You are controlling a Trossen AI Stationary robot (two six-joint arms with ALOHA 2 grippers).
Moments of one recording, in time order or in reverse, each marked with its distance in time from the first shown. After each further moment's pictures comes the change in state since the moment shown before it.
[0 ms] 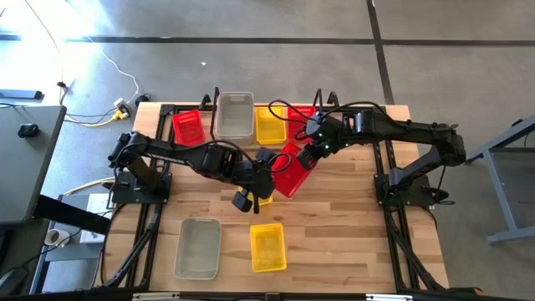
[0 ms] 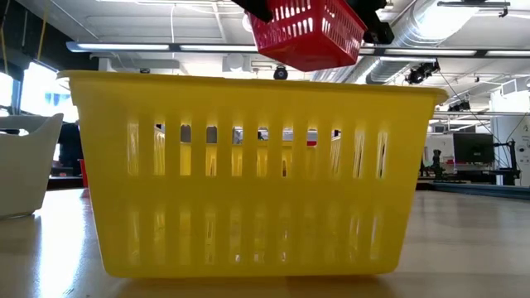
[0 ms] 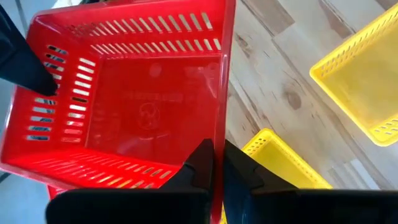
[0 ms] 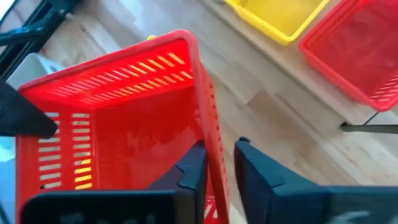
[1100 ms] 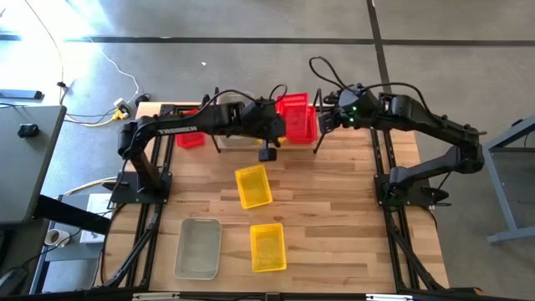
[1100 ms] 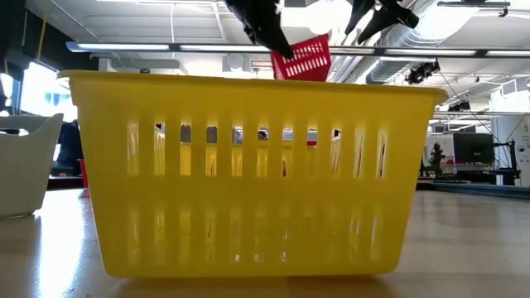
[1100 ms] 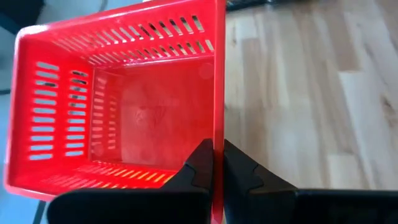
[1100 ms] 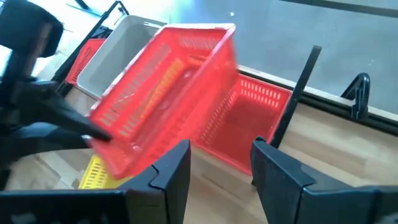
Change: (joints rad) left arm 0.384 0.041 0.000 0.280 0.104 -0.168; right arm -0.171 -0.199 0.000 0.001 0.307 0.012
